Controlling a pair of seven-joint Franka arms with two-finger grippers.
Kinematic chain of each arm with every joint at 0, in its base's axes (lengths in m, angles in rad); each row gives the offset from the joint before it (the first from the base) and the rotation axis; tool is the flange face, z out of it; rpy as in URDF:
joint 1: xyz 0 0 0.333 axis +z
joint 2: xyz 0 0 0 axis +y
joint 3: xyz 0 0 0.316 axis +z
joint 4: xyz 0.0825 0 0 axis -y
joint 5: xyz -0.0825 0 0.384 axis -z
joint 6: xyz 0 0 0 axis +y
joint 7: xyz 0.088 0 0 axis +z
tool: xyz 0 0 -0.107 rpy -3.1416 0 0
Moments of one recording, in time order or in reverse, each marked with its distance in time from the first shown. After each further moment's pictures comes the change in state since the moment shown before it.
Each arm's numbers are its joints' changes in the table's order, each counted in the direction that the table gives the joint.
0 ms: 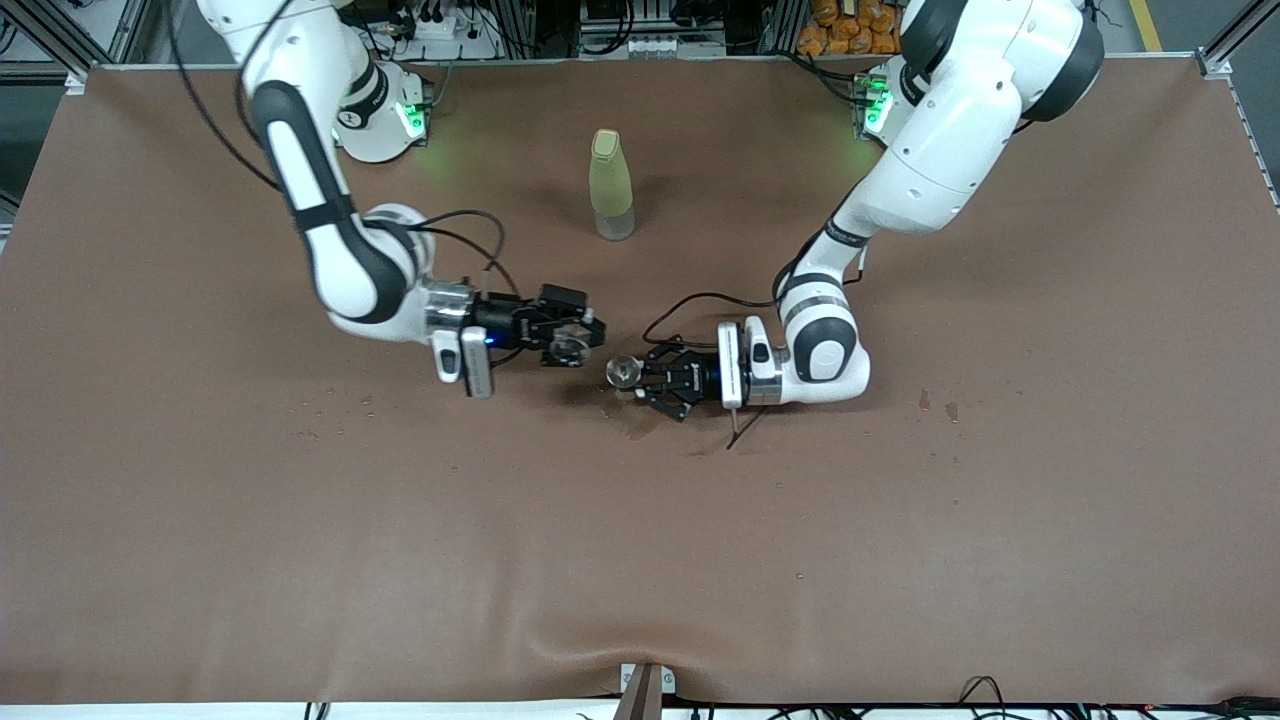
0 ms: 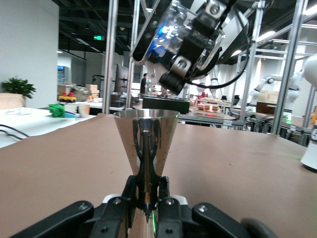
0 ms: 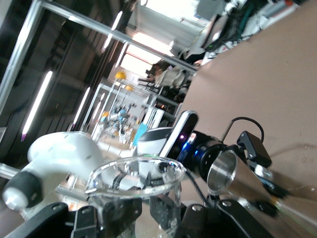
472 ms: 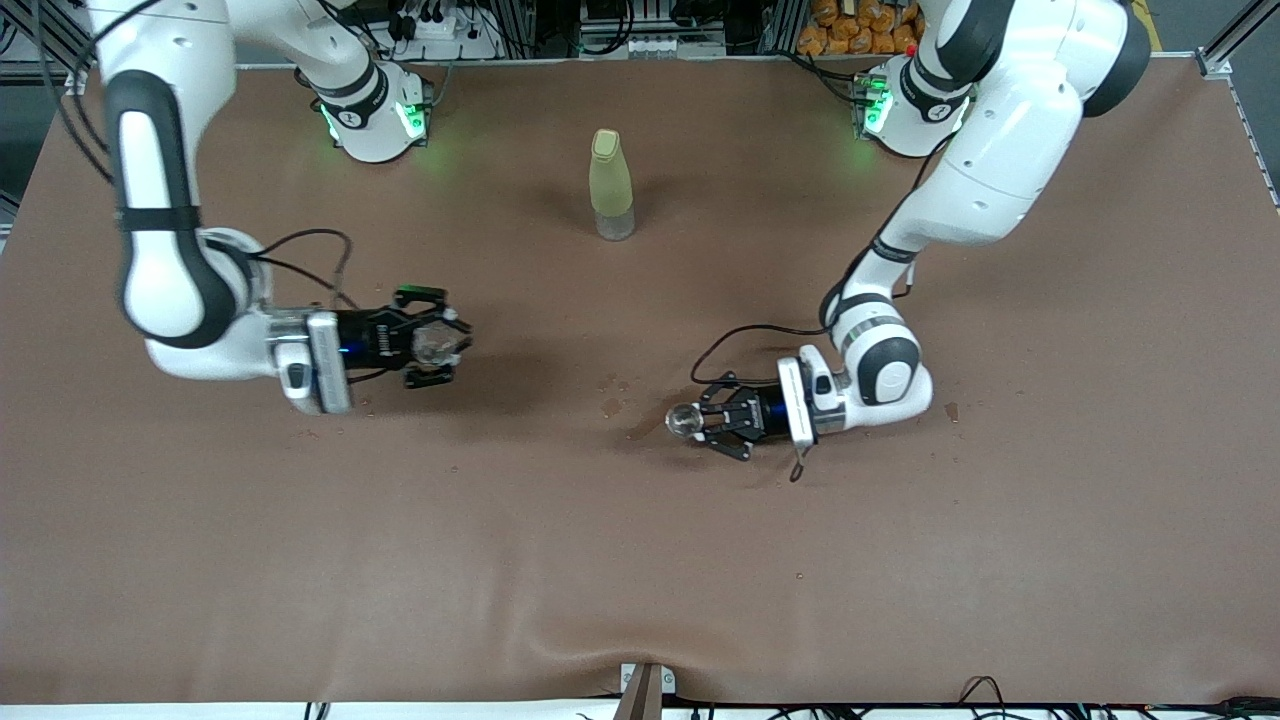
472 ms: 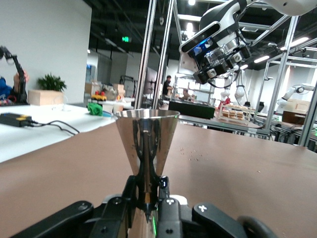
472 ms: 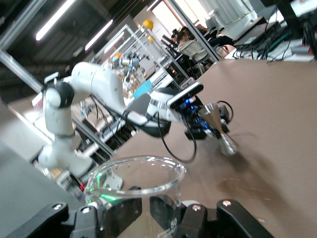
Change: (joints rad) left arm 0.135 -0.043 0.009 0.001 -0.081 -0.009 0.135; right arm -0.051 -0.006 -0.323 0.077 0.381 0.329 0.313
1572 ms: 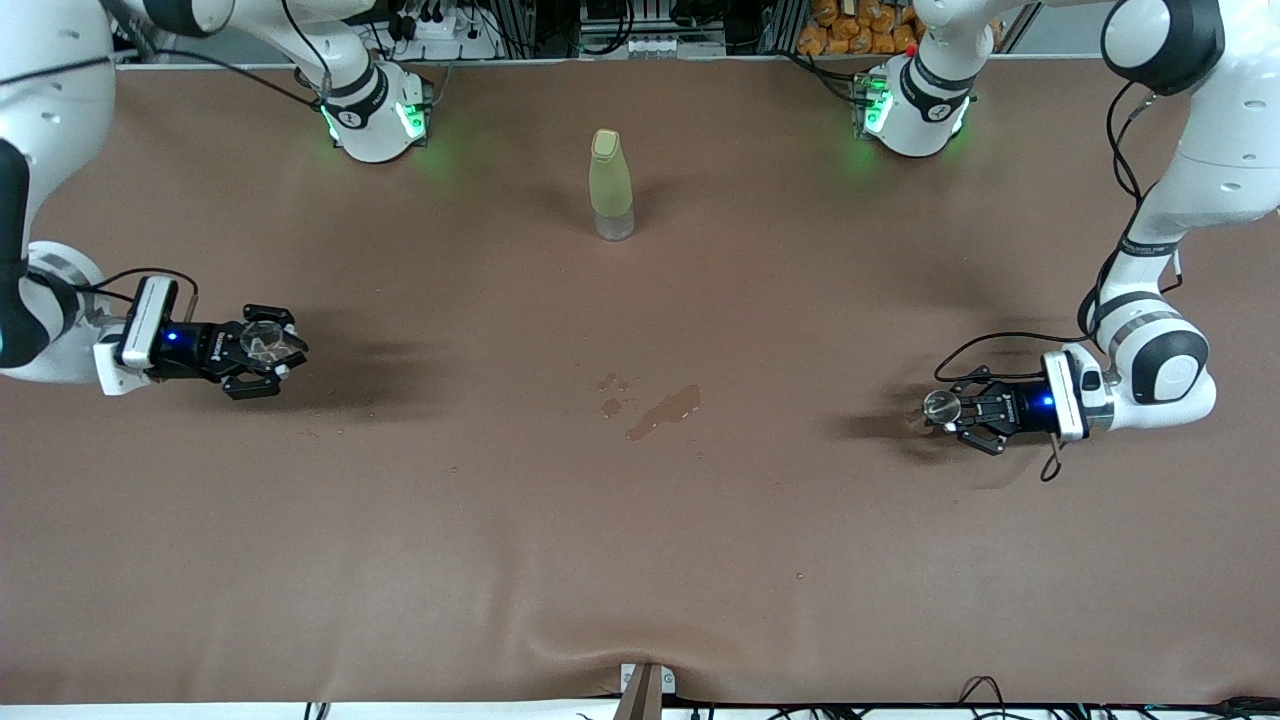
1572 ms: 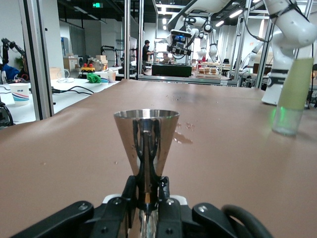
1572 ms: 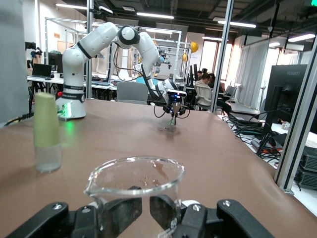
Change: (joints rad) left arm 0.620 -0.009 0.019 -0.039 -0.672 0.315 -0.098; right arm -0.402 0.226 -0.043 0.128 0.143 0.326 0.998
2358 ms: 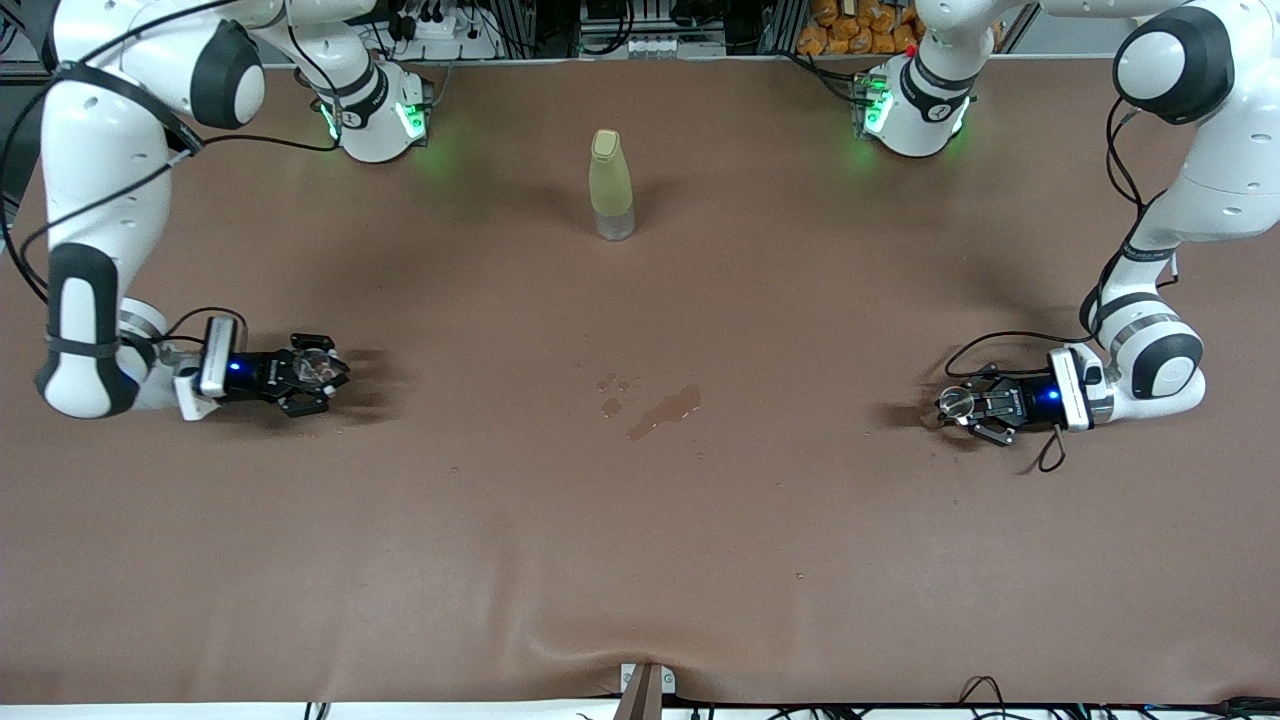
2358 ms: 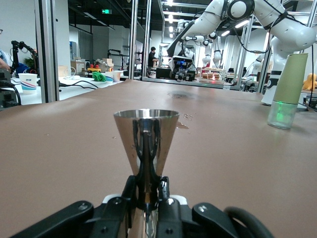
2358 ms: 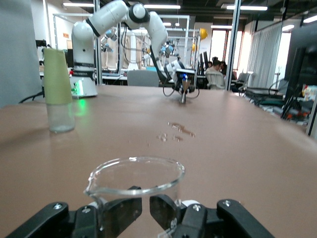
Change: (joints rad) left arm 0.073 0.083 0.001 0.026 -0.039 0.031 -0.001; right arm -0.030 0.262 0.083 0.080 -0.006 -0.069 0.096
